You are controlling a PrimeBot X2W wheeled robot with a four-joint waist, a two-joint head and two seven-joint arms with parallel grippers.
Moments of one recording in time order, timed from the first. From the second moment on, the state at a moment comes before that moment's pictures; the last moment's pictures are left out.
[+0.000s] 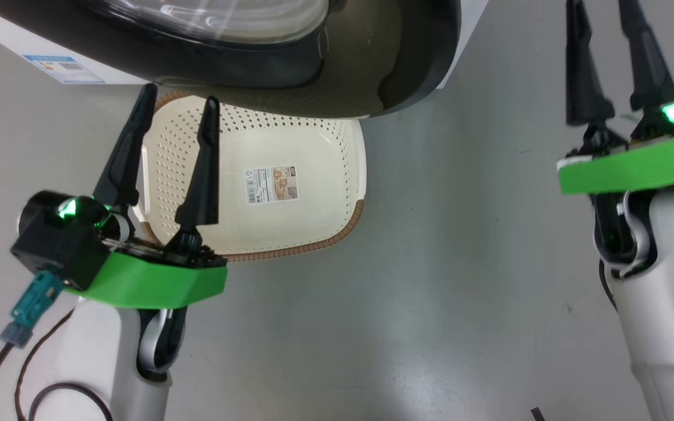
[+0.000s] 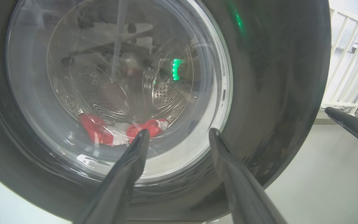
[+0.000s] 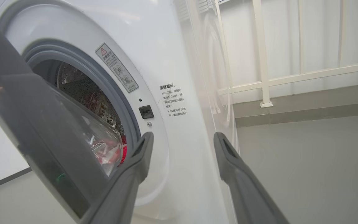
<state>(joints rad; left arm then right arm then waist) -0.51 0.05 -0.11 0.08 -0.27 -0.13 -0.25 -0.64 -0.14 0.07 0.24 0.52 0.12 -0.26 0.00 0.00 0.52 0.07</state>
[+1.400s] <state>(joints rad) -0.51 0.03 -0.08 0.06 -0.25 -0.13 -0.25 -0.37 -0.06 -0.06 -0.05 0.29 0.12 -0.26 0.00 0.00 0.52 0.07</state>
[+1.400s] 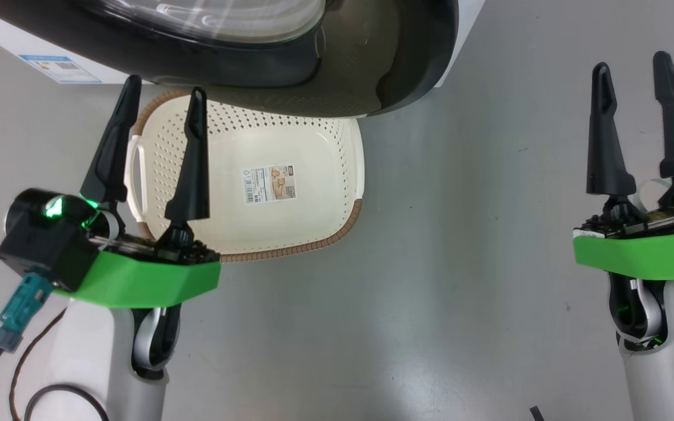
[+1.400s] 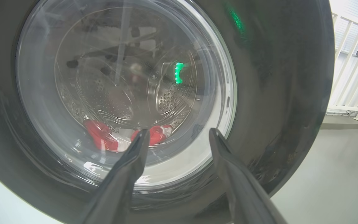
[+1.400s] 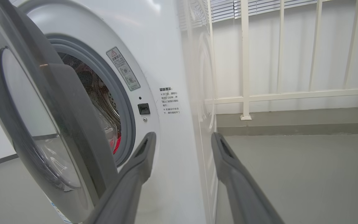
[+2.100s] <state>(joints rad) -0.51 0.03 -0.10 0.07 -0.25 -0.13 -0.25 -0.69 -0.12 0.11 0.14 1.38 0.12 -0.10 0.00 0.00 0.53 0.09</state>
